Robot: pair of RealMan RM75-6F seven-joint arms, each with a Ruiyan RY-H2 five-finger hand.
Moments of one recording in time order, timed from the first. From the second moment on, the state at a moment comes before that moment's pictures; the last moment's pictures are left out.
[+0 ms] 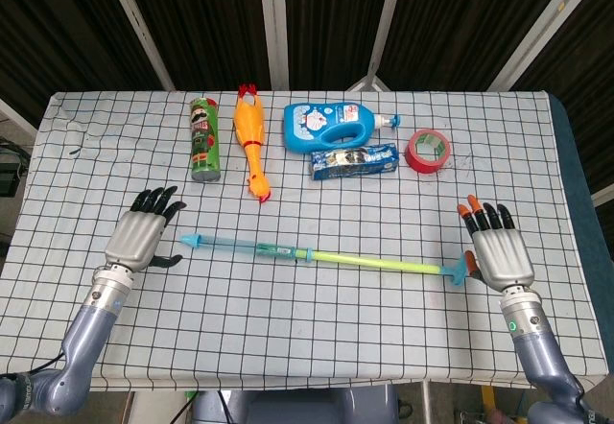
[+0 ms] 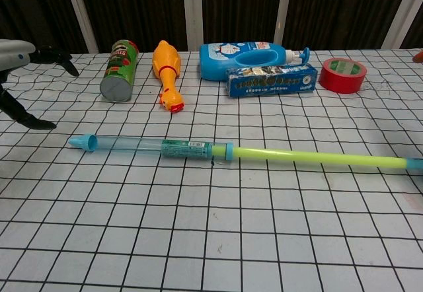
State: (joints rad) left arm -0.61 -1.27 -0.12 -1.84 0.97 1.16 0.56; right arm 0.47 -1.10 0.11 -1.88 -1.00 1.18 -0.60
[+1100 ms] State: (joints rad) left arm -0.20 -1.15 0.14 -1.72 1.61 1.63 0.20; right arm 0.12 -1.05 -0.05 -1.71 -1.45 1.58 -0.12
